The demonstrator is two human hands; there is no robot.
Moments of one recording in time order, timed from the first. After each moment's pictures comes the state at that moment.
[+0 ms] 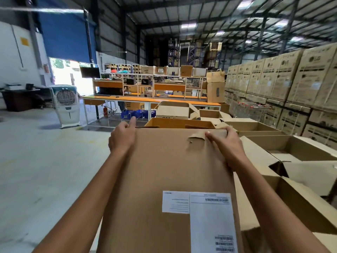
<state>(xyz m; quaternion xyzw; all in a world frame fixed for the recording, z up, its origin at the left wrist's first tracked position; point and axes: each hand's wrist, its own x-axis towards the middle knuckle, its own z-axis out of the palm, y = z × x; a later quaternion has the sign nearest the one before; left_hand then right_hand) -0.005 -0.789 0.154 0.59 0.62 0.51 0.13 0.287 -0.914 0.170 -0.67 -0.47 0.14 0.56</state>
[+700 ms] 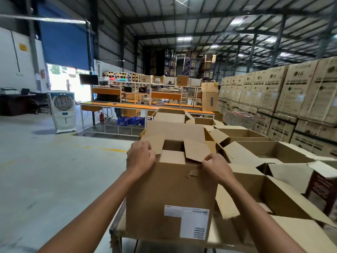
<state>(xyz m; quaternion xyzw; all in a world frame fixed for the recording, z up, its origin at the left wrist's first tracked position) 0.004 -0.879 0.112 0.74 0.54 0.40 0.00 0.261 -0.972 0.116 -0.77 -0.55 0.05 0.31</state>
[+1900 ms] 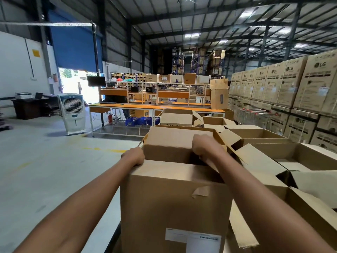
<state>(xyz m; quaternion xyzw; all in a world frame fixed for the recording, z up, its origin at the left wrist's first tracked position) 0.011 -0.728 0.118 0.72 0.69 0.06 0.05 0.233 -0.858 0.210 -0.77 -0.63 0.00 0.06</state>
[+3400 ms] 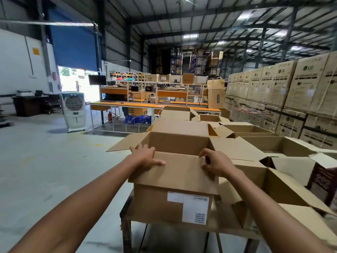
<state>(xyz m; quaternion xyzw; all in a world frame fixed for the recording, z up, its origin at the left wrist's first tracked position) -0.013 -0.882 0.107 0.82 0.57 0.02 0.01 0.264 -0.994 0.112 -0.72 -0.67 0.03 0.20</state>
